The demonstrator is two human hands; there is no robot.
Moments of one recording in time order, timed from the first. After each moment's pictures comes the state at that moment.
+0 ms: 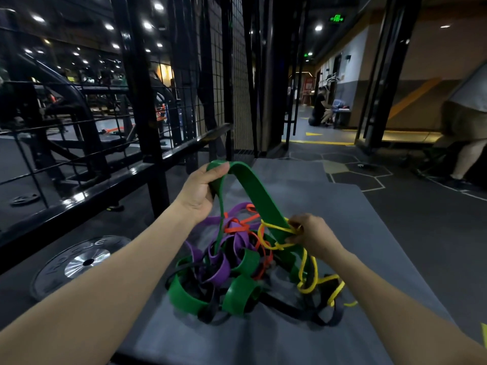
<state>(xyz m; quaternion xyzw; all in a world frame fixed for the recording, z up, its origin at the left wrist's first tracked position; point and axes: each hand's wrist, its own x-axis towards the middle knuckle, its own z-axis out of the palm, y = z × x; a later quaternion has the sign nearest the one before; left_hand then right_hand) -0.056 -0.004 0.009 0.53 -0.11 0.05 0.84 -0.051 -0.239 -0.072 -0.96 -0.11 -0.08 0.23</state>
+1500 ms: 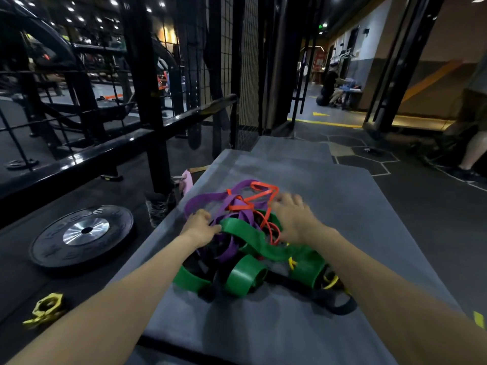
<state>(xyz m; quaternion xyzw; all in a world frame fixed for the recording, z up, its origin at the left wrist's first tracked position) -0.017 0.040 -0.153 0.93 0.10 0.01 0.36 -0.022 -0.187 -0.100 -0.98 -0.18 -0.02 -0.01</state>
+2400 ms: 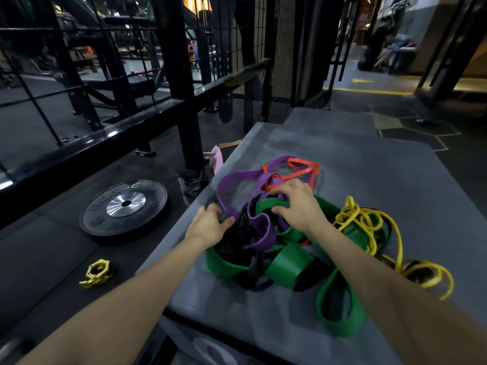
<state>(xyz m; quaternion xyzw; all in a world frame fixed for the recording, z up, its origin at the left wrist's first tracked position) -0.034 0.089 -0.187 0.94 0.14 -0.02 0.31 0.000 -0.117 -0.138 -0.95 -0.19 -0.09 0.25</state>
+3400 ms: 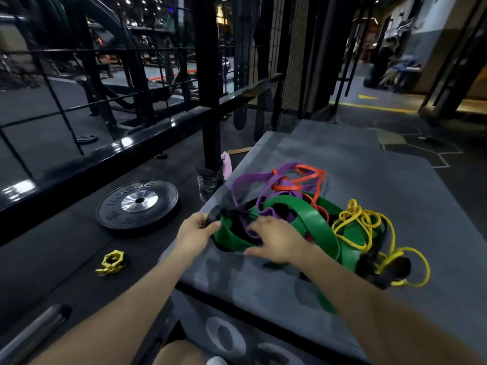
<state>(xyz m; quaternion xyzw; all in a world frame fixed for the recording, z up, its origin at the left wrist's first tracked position) -0.119 0.123 -0.176 0.79 0.18 0.11 0.58 -0.078 -0.064 -0.148 -0.94 -0.35 0.03 0.02</state>
